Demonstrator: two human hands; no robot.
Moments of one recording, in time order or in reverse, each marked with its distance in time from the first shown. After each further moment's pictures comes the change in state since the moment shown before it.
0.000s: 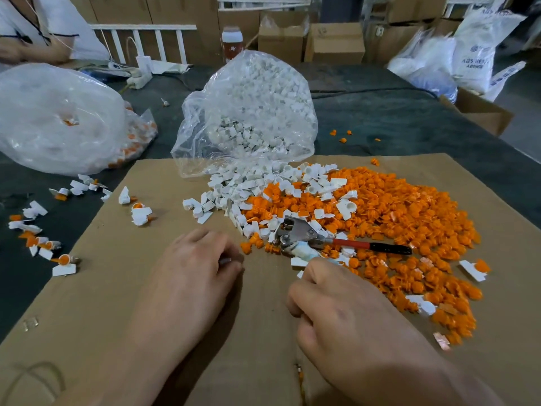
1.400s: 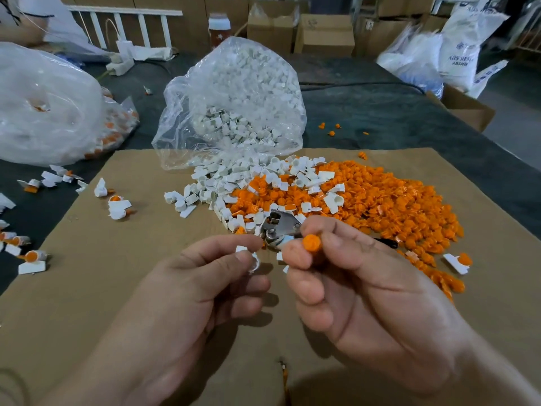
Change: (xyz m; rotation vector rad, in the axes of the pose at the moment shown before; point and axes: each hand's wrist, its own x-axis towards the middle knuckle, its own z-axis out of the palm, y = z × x) left_hand -0.015 0.037 -0.001 -1.369 -0.234 -0.562; right_hand 0.003 0.013 -0.020 2.268 -0.104 0.111
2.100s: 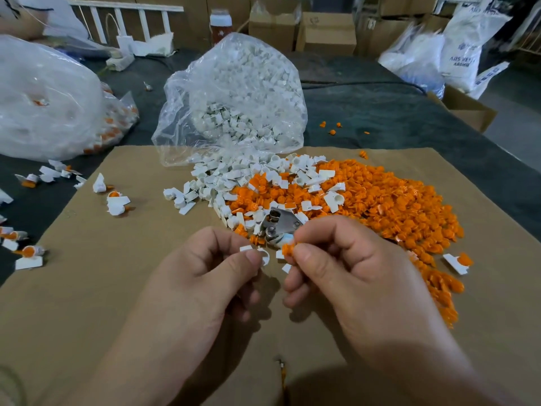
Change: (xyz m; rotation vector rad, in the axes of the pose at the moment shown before) left_hand -0.006 -0.005 0.006 0.343 0.083 0.203; right_hand -0.005 0.012 -0.015 -1.097 0.325 -0.353
